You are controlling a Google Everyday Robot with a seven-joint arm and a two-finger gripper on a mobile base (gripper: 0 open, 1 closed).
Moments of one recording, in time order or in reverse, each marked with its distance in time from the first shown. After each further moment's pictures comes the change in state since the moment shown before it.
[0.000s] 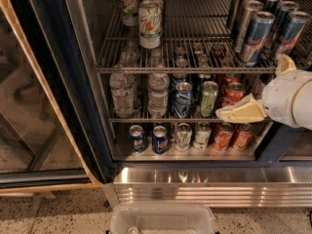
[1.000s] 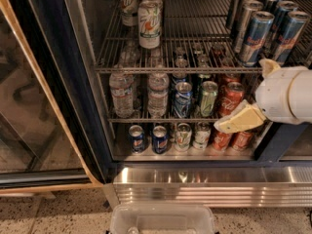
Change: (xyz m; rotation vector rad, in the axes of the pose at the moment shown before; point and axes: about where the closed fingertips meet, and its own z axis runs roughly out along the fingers) arm 0.002 0.028 0.001 -0.197 0.112 -0.111
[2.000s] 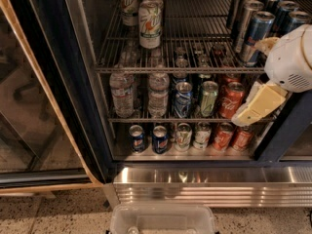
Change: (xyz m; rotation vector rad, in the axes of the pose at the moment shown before) arm -0.023 -0.009 -0.031 -0.206 0.162 -0.187
